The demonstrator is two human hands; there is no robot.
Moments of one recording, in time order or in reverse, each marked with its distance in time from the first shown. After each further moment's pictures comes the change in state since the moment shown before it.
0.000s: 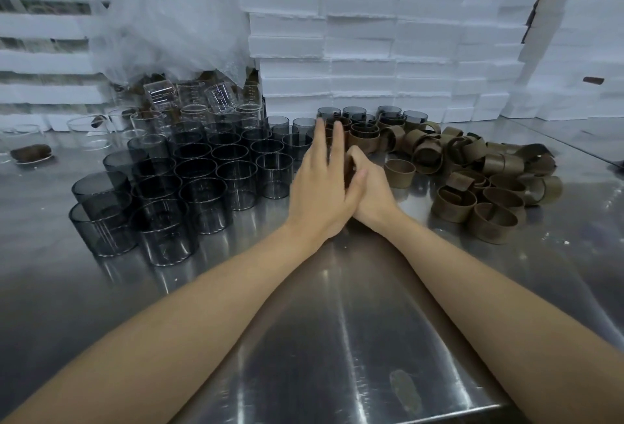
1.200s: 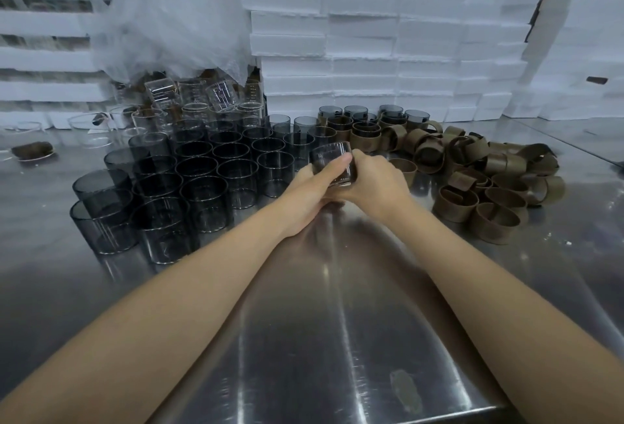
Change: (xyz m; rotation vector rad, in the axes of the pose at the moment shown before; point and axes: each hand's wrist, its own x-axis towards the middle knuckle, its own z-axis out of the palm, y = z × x) left_hand 0.011 -0.023 -0.001 -1.326 -0.339 -0.466; right_hand 0.005 -0.014 -0.013 -0.743 -0.082 0.042
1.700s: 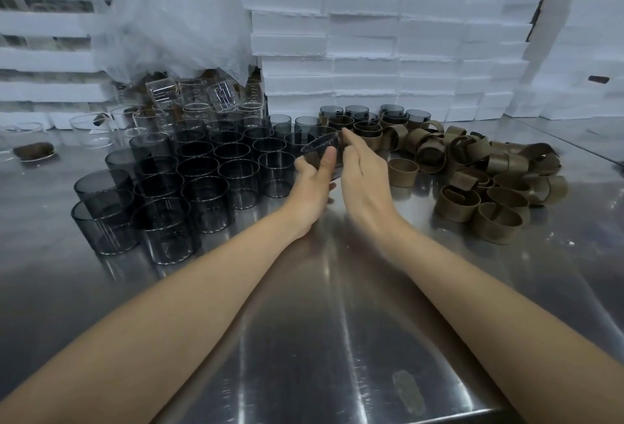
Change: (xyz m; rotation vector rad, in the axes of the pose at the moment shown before) left_hand 0.002 -0.008 0.003 0.201 0.178 0.036; right_hand -0.013 -0.035 0.008 0.686 0.259 0.075
